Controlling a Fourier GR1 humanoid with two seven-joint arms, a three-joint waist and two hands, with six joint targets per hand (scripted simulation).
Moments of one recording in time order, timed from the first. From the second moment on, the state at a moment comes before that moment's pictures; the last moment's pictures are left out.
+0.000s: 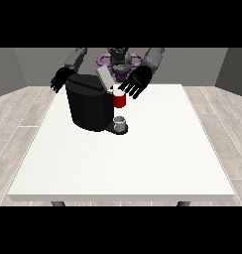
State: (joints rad) left arm -1.17 0.45 0.12 -0.62 -0.70 -0.14 -0.15; right arm -0.35 -0.04 -0.06 -1.38 -0.04 -0.17 -0.07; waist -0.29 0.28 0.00
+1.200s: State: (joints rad) left arm -1.14 0.44 0.08 -0.62 -0.76 -0.22 -0.17; right arm -0.29 -0.05 -0.07 -1.34 -0.05 -0.16 -0.08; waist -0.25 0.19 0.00
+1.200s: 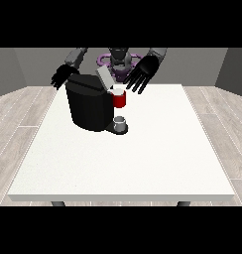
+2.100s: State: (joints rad) left arm -0.78 0.17 0.34 -0.65 -0.40 -0.22 -0.24; right arm -0.09 -0.11 -0.09 -1.37 -0.07 -0.10 -0.07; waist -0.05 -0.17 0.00
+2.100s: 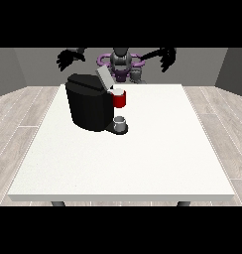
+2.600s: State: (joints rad) left arm -0.62 0.09 0.37 -0.71 -0.27 -0.28 -0.25; right arm -0.17 -0.17 -0.08 -1.46 -0.09 -0.02 0.01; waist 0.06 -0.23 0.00
